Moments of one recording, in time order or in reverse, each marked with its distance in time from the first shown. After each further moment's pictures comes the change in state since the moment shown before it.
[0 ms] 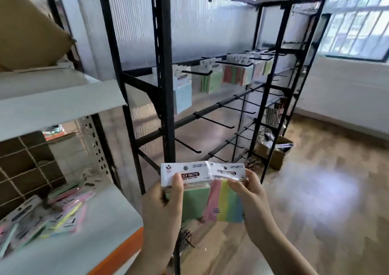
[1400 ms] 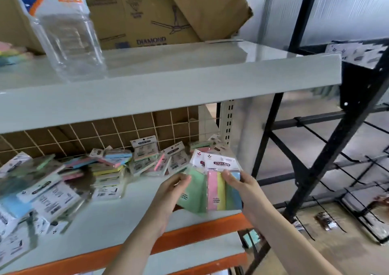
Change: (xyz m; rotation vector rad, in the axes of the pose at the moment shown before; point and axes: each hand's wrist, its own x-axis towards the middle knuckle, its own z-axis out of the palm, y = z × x) left_hand -0.003 -0.063 -0.246 -0.096 0.145 -0.572; right_hand -0.044 0.094 0.229 -0.102 -0.687 0.498
